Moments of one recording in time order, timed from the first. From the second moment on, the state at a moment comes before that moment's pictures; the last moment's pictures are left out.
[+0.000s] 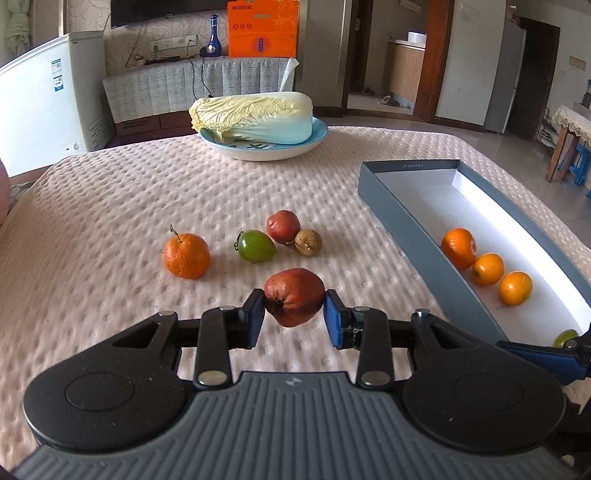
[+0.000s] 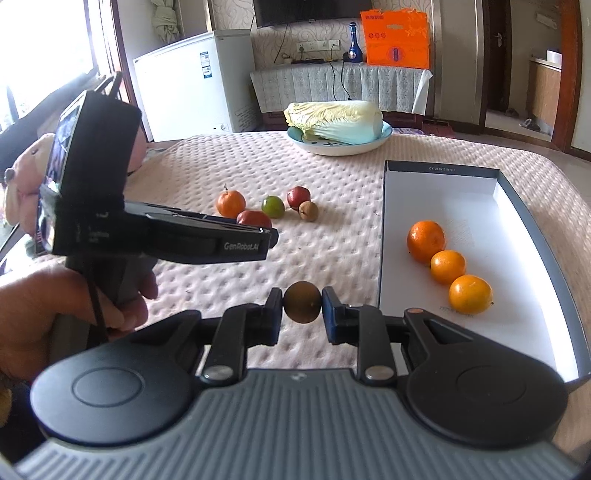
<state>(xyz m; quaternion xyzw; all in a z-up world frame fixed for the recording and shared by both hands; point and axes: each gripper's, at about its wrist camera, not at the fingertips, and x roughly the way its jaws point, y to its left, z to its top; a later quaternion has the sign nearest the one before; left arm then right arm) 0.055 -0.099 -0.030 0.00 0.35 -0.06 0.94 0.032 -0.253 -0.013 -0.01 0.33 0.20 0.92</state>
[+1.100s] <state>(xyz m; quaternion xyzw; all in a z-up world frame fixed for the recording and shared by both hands) 0.029 -0.135 -0.009 0.00 0.33 -0.06 0.94 0.015 -0.286 -0.001 0.02 0.31 0.20 0.93</state>
